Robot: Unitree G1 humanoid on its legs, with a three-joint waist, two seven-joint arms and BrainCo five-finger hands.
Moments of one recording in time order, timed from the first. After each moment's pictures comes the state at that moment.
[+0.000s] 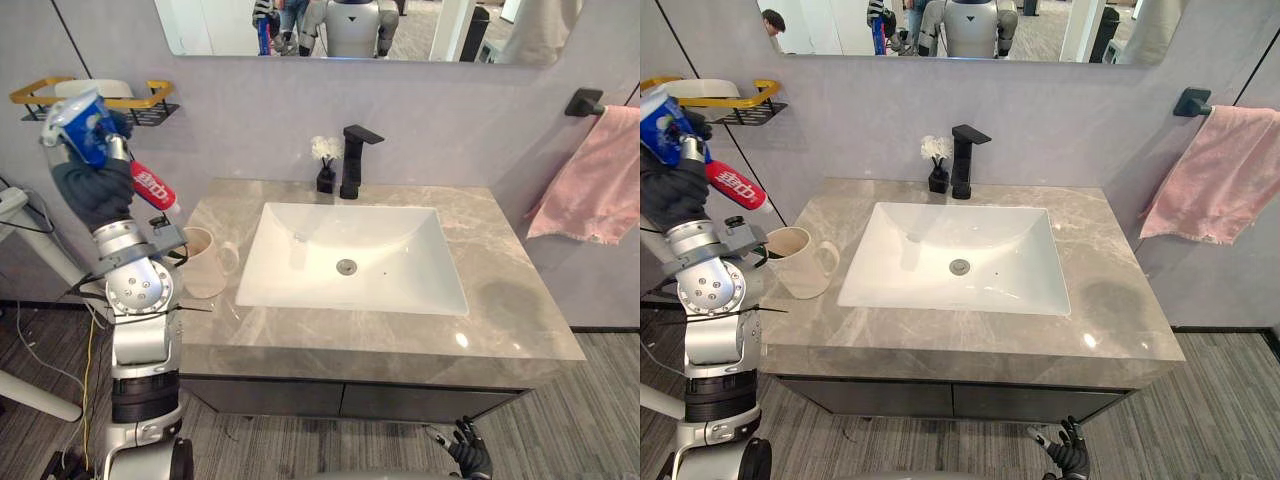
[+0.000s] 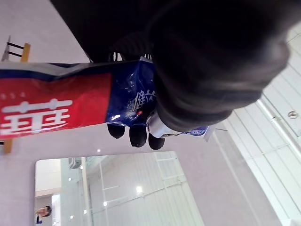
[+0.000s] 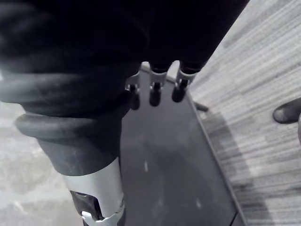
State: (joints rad) left arm -0.32 0.33 0.22 -0.20 -0.07 -0.16 0.46; right arm 0.43 0.05 -0.19 0.48 0.18 -0.11 -0.08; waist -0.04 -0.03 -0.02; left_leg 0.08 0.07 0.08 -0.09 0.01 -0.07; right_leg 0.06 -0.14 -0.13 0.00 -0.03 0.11
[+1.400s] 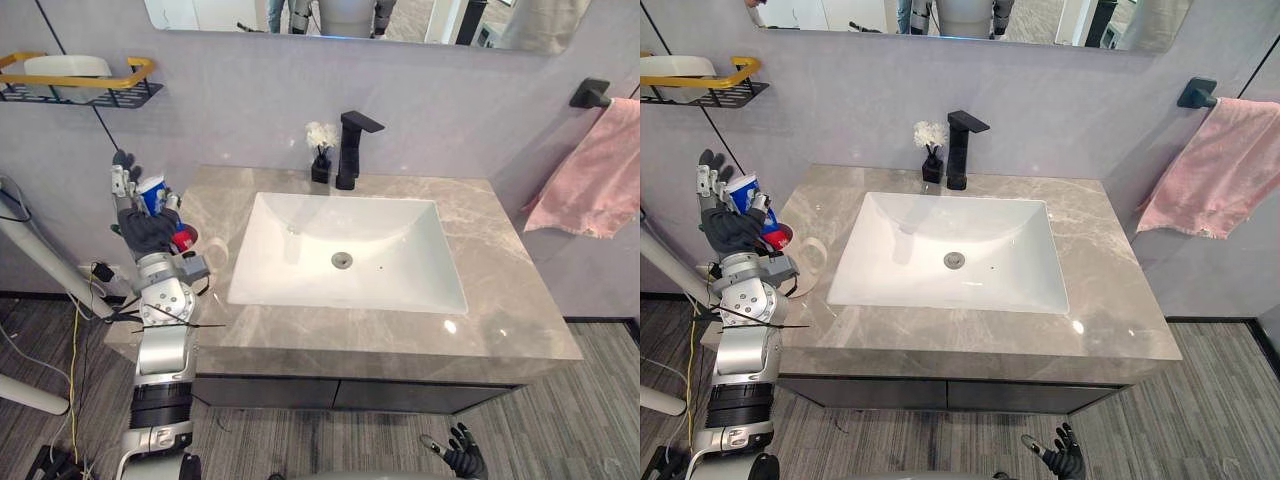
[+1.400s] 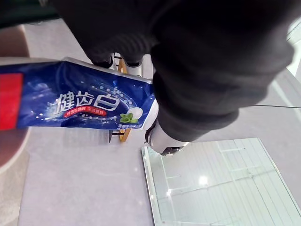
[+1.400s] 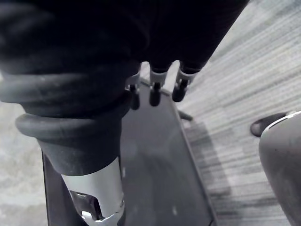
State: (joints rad) left arm -0.25 0.28 0.20 -0.03 -0.05 -0.11 0.42; right arm 0.42 0.04 -0.15 0.54 0.15 -0.11 -0.08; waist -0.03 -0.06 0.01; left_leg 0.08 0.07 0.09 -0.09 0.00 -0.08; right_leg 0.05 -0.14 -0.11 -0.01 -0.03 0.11
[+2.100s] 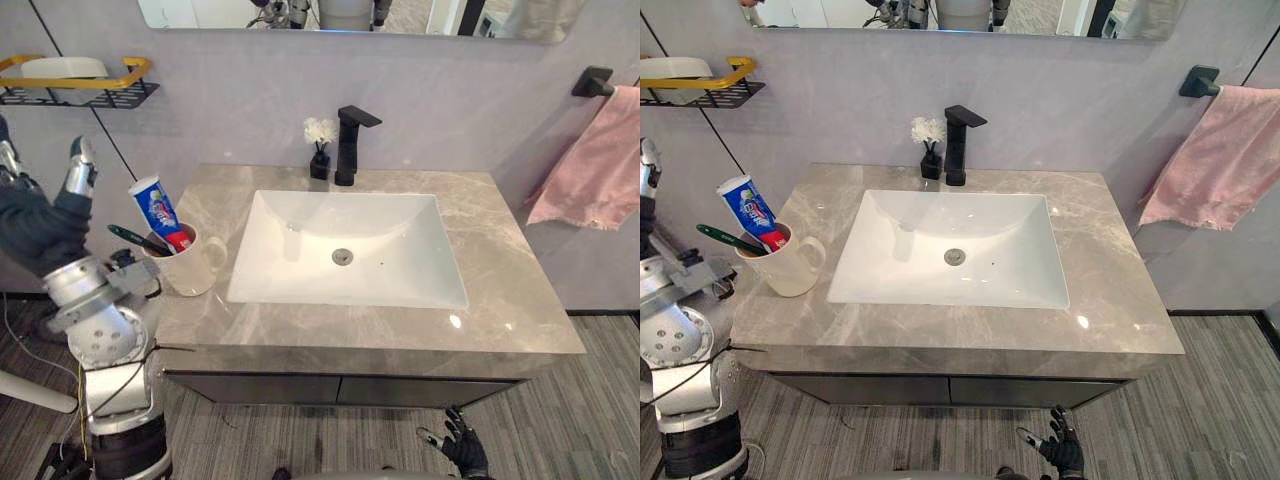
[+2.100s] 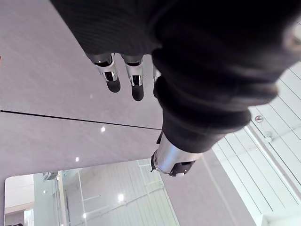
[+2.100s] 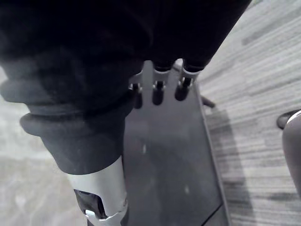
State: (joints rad) left arm -0.10 0.29 0.34 -0.51 -0.04 -0.24 0.46; right arm 0.50 0.04 -0.12 0.36 0.07 -0.13 -0.02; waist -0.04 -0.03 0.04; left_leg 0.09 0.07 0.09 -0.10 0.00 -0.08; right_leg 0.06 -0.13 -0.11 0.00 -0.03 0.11
